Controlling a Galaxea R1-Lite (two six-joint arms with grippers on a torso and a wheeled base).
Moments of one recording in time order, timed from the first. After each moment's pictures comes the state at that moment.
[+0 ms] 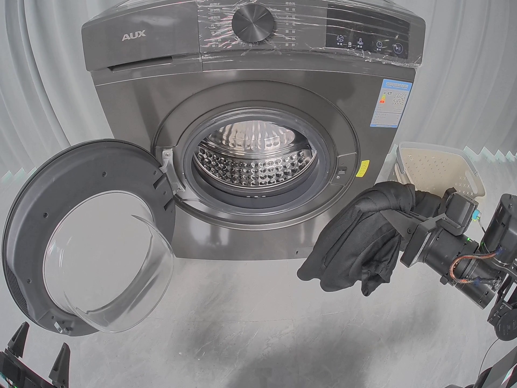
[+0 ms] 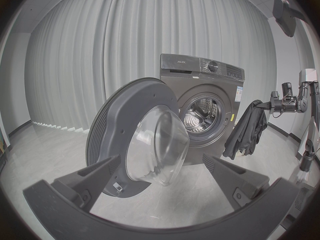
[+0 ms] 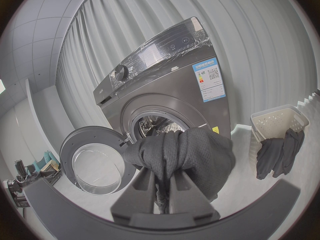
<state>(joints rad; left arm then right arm) 0.00 0.02 -0.02 0.00 -0.01 -0.02 0.60 1.50 -0.35 -1.18 -0.09 0.26</state>
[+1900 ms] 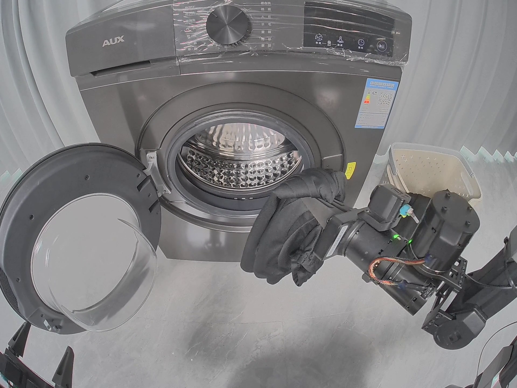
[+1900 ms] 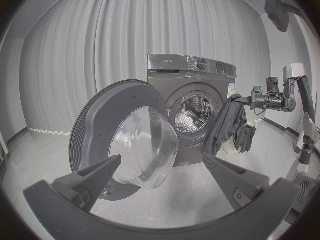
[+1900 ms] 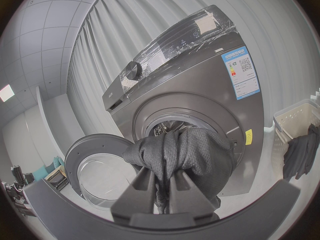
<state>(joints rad) 0.00 0.02 -0.02 -0.01 -0.05 0.02 0.81 1.82 -0.60 -1.36 -0.21 0.26</state>
